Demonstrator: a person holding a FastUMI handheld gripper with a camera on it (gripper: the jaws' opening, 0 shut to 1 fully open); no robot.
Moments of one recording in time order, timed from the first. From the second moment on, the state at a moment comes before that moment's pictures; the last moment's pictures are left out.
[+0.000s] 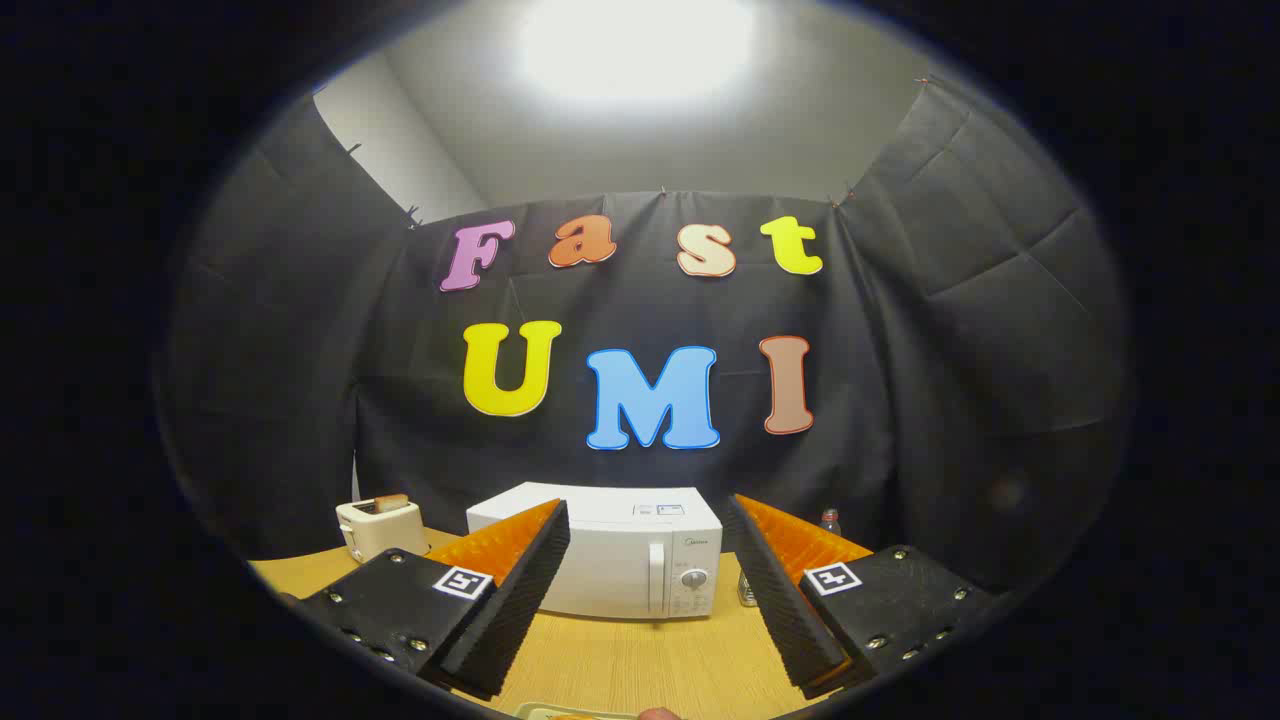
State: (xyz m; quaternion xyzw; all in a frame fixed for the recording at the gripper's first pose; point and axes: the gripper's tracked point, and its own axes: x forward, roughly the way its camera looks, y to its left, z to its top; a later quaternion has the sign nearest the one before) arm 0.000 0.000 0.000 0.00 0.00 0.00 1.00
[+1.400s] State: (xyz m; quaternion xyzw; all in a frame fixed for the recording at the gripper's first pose) arm 0.135 -0.041 -0.112 0.02 0.09 0.02 1.00
